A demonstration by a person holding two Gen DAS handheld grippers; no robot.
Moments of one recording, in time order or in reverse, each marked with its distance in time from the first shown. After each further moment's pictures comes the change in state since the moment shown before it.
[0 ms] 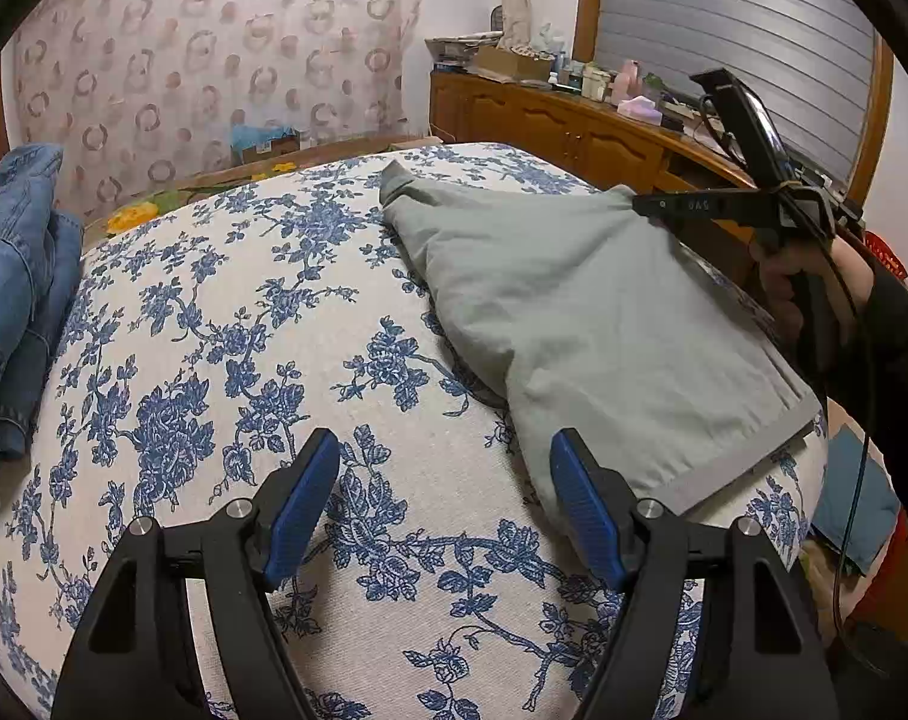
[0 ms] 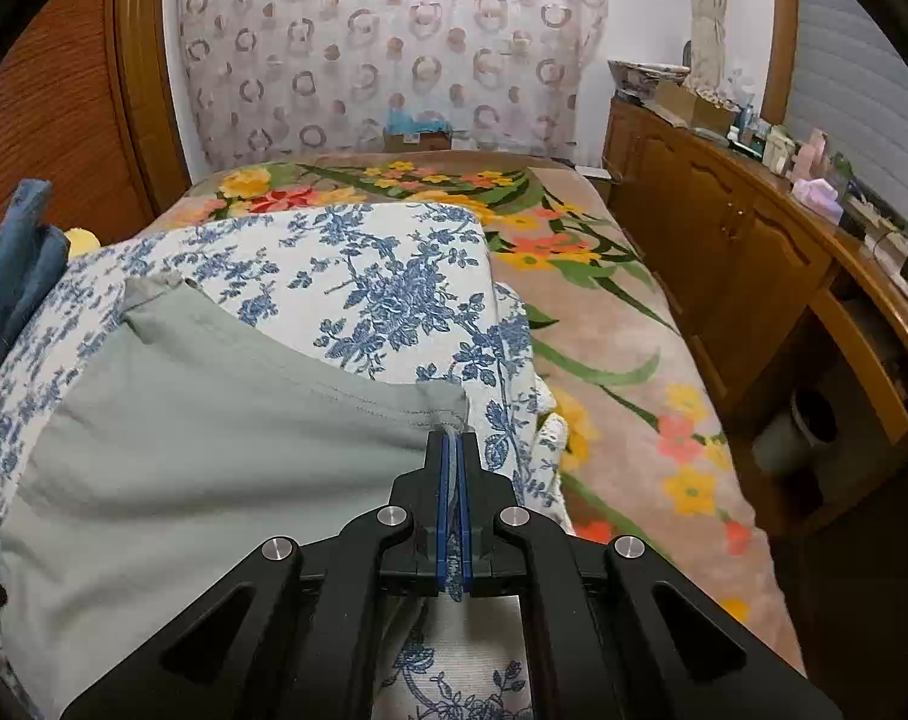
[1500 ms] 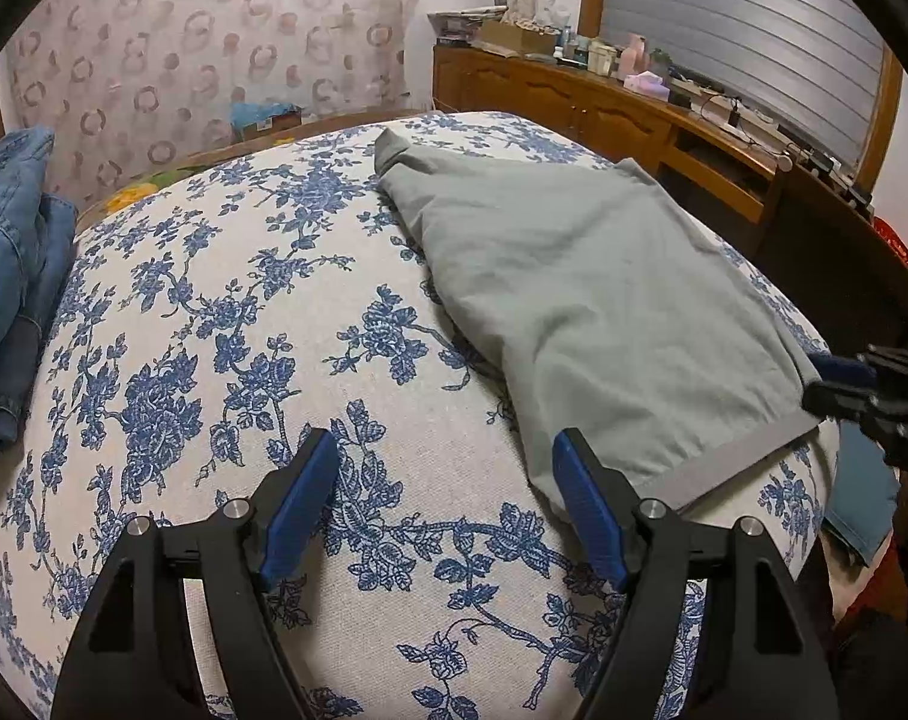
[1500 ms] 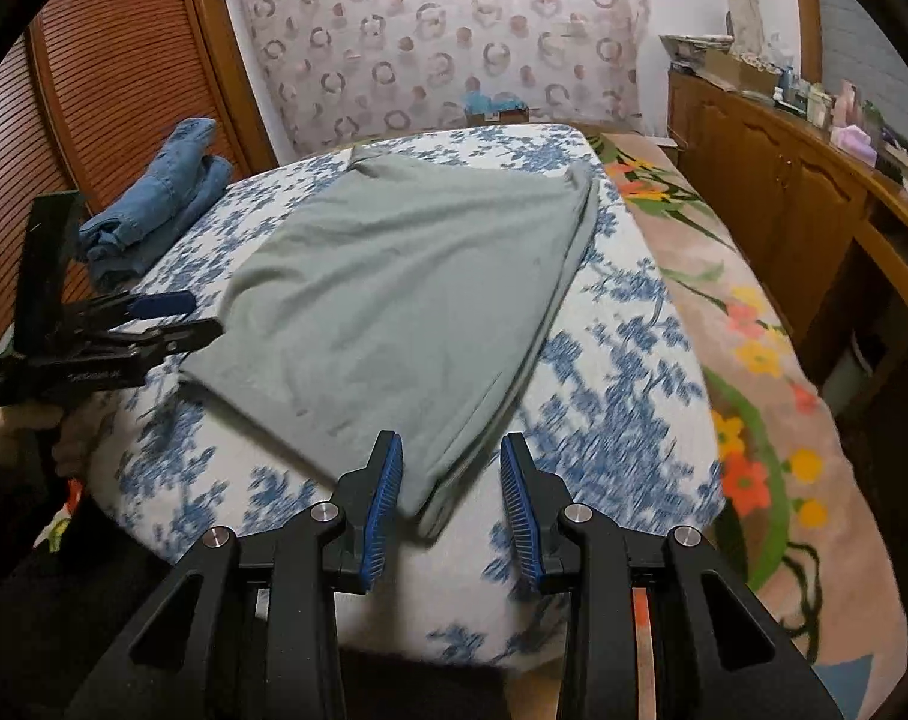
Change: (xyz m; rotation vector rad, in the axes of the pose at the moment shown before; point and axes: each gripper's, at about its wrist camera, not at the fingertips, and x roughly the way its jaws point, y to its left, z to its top) left arm 0.010 -0.002 -0.004 0.002 0.066 0.014; right arm -0.134 0.034 -0.135 0.035 0.027 0.218
